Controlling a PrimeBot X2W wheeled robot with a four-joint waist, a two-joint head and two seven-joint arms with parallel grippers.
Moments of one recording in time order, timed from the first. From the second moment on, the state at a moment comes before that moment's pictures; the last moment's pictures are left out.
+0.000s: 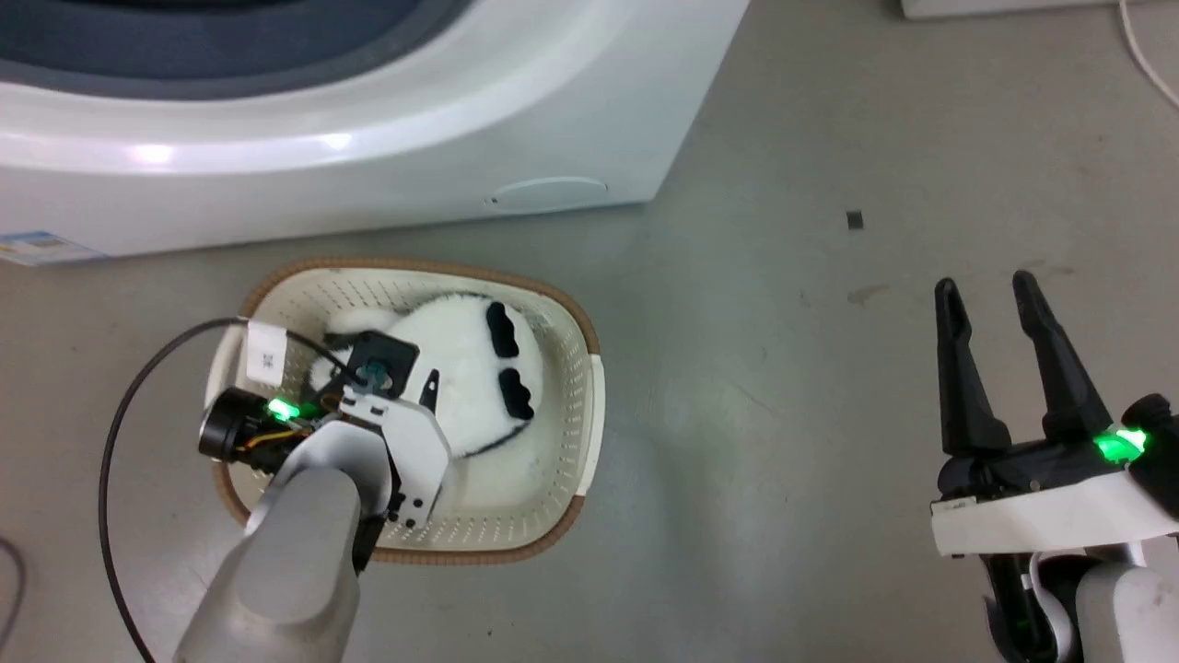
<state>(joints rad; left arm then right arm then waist) -0.56 0.17 -0.24 0.70 0.04 -0.04 0.09 -0.16 -0.05 0.01 -0.13 0.28 0.13 -0.14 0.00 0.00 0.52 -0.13</state>
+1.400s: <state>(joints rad) -0.99 0.28 -0.40 1.11 -0.01 -0.07 0.18 -0.30 -0.05 0.00 -0.20 0.46 0.13 -0.22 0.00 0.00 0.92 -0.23</state>
